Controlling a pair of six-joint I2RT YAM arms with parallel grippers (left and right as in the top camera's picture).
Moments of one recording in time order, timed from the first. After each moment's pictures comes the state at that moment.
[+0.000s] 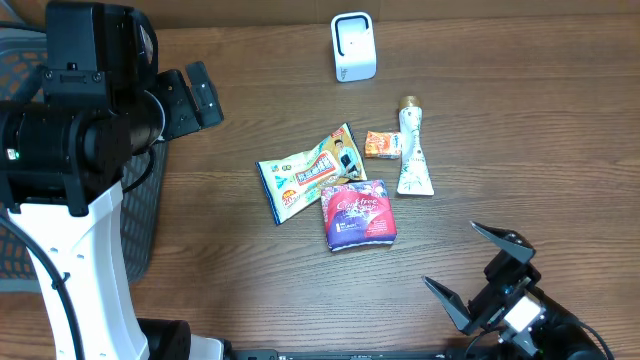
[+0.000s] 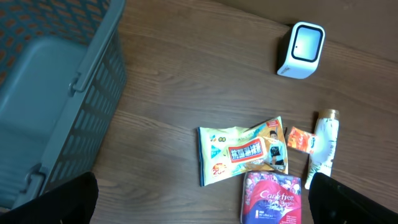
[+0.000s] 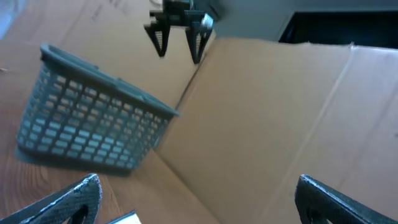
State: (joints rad) left arm -0.08 1.61 2.39 -1.69 -0.07 -0.39; right arm -0.01 0.01 0.02 0.65 -0.92 0.01
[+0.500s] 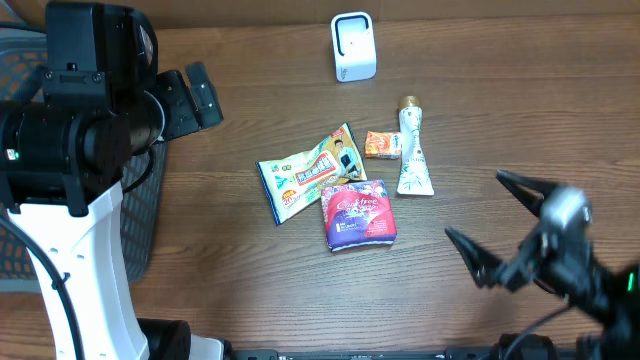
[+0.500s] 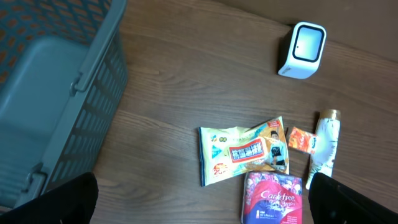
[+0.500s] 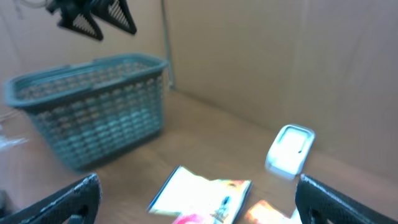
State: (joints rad) left arm -0.08 1.61 2.39 -1.69 -0.07 -0.39; right arm -0.06 0.57 0.92 -0.52 -0.89 -0.06
